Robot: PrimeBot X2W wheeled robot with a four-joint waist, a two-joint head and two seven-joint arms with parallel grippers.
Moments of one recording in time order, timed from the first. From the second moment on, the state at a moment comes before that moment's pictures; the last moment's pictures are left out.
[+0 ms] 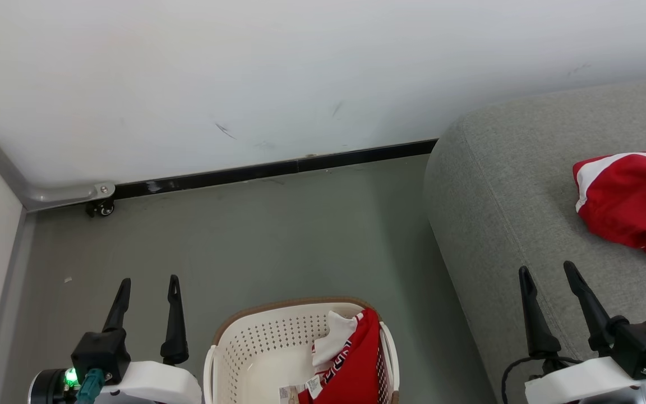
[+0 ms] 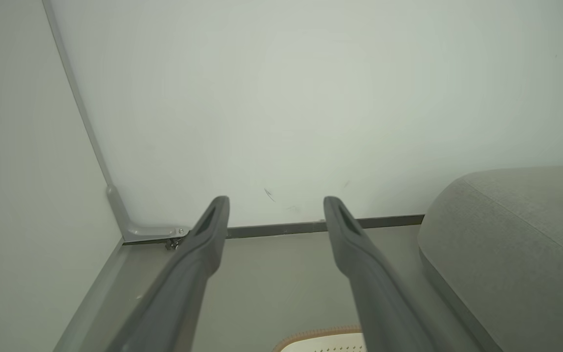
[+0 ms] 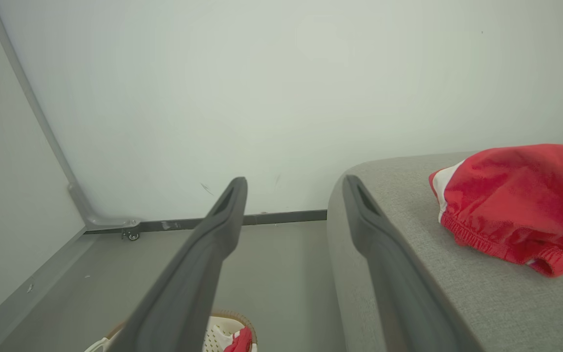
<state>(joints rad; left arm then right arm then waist) -0.06 0.10 -0.12 0.25 -0.18 0.17 -0.25 0.04 -0.04 -0.06 0.14 0.11 0.13 -0.16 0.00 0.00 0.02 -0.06</state>
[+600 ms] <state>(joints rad) -0.09 0.10 -0.14 0.26 -0.16 0.15 -0.25 0.04 -0.04 -0.06 0.10 0.12 0.13 -0.15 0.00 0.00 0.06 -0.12</state>
